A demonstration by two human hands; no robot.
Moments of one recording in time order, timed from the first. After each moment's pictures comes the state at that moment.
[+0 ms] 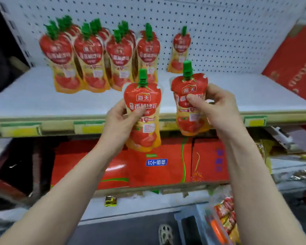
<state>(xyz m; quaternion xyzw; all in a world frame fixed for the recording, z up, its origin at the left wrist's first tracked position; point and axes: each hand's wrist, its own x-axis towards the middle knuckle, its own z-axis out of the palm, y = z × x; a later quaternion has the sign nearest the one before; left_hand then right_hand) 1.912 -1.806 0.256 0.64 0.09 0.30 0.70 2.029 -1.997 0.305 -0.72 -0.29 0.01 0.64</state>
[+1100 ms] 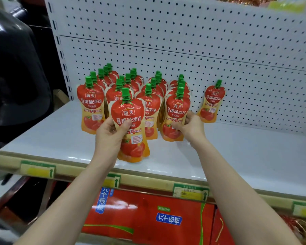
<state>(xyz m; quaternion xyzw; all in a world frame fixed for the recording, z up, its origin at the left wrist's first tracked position) 1.970 -1.701 0.286 0.57 0.19 0.44 0.67 2.195 -1.810 0.280 -0.80 -0.27 0.06 0.53</state>
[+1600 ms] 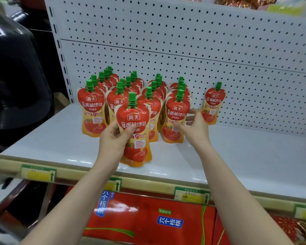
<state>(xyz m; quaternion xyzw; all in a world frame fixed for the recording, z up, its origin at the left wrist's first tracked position) 1.972 -1.704 0.288 0.58 0.19 0.42 0.67 2.176 -1.822 0.296 -0.81 -0.26 0.00 0.52</state>
